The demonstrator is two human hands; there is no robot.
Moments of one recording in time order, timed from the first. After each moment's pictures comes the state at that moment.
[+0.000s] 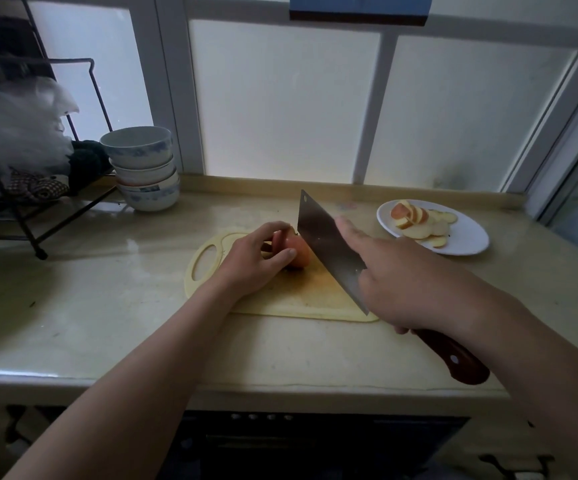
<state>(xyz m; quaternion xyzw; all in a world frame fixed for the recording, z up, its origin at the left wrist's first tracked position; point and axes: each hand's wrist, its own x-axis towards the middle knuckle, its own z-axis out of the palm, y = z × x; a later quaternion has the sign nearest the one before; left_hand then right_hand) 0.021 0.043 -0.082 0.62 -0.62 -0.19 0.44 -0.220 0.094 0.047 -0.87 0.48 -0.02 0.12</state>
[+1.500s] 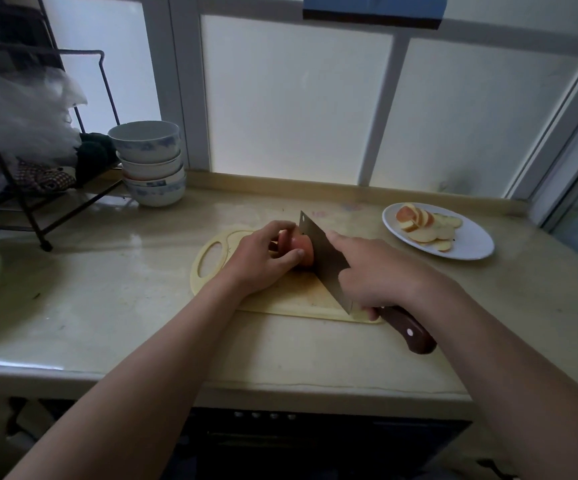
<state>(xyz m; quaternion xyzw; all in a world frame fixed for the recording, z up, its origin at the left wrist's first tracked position) 0.023 0.042 -0.083 0.63 -0.62 -0.17 0.43 -0.187 0.056 0.020 -0.85 0.51 0.00 0.17</state>
